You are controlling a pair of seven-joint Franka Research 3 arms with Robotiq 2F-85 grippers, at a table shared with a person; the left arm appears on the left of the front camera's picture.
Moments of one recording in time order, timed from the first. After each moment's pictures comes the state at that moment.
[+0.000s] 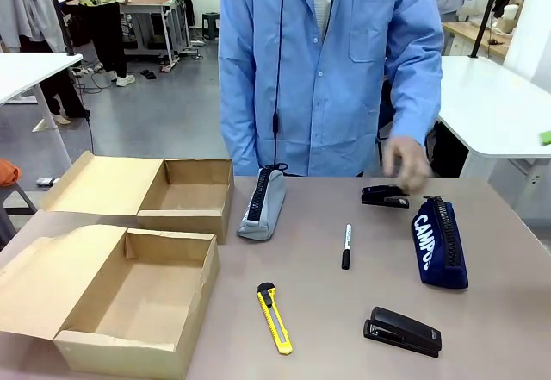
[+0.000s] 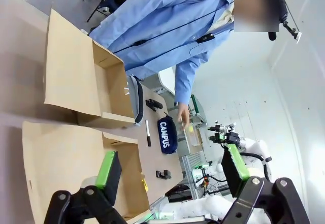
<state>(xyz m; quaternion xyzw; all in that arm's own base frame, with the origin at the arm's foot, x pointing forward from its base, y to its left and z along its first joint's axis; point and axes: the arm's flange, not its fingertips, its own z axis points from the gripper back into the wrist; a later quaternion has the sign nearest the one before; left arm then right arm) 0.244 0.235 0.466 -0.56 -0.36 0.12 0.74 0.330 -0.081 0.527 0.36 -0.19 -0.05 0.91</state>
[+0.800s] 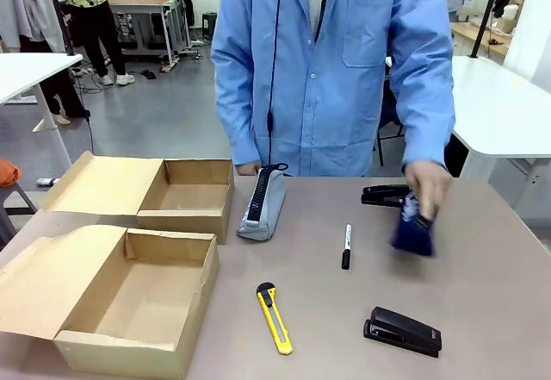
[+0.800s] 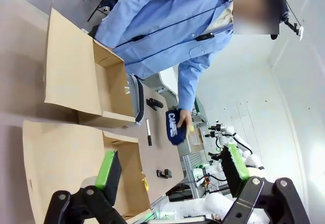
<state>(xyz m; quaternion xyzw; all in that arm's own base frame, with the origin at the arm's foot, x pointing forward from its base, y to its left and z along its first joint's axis) 0.243 0.235 0.466 -0.56 -0.36 0.12 0.74 0.222 -0.244 0.467 0.36 -0.22 -0.23 0.87</state>
